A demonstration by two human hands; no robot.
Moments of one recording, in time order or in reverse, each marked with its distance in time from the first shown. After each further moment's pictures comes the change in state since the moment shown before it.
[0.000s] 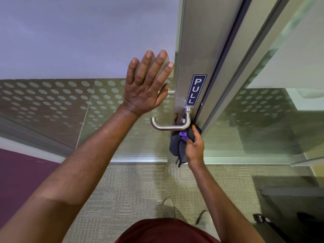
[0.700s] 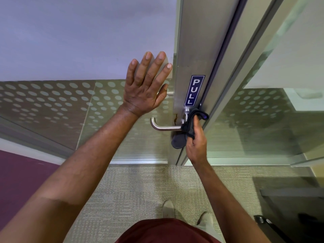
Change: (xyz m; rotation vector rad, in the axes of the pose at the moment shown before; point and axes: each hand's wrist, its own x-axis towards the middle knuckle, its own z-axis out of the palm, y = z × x) left_hand 0.000 0.004 -0.002 -0.005 -0.010 -0.014; right_hand 0.010 0.010 -0.018 -0.263 -0.068 -0.569
